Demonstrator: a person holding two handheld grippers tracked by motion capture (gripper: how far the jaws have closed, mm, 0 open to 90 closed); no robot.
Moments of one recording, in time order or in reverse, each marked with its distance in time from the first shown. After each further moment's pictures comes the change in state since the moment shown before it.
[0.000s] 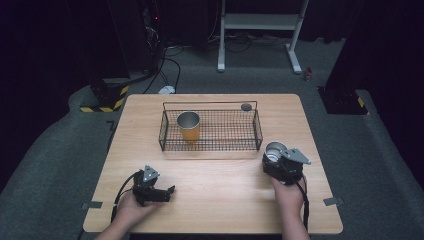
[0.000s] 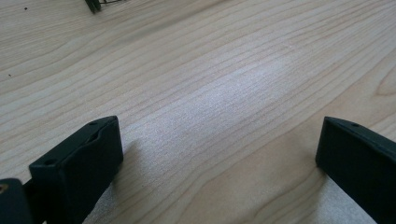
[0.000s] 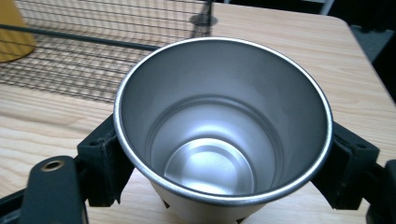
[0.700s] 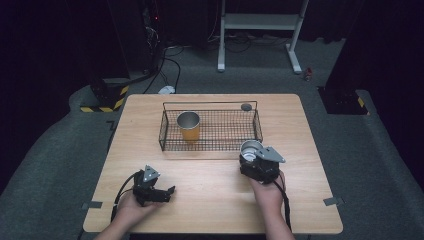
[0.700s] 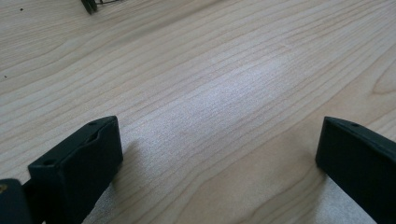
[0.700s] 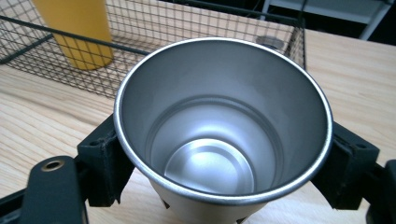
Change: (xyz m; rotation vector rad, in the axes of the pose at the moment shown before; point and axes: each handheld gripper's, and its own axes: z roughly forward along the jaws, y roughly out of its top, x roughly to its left) left arm 0.000 0.000 0.000 -0.001 -0.009 0.006; right arm 0.063 0.019 0.005 -0.026 0.108 -0.085
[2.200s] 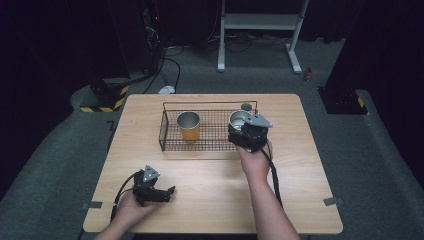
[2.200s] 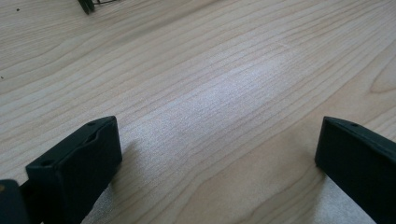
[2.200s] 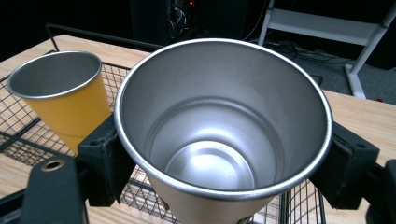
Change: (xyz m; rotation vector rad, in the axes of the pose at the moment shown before) left arm 0.001 0.000 0.000 0.001 -0.009 0.003; right arm 0.005 0.087 0.041 -0.056 -0.011 0.024
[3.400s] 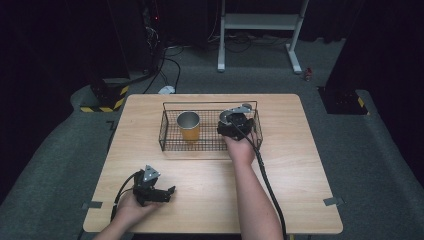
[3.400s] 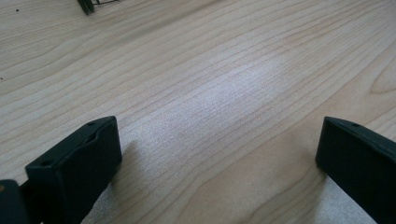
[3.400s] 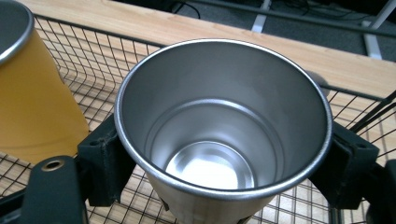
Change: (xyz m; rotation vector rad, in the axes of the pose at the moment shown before) left arm 0.000 0.000 0.000 0.002 0.000 0.002; right arm 0.011 -0.001 0.087 0.195 -0.010 0.004
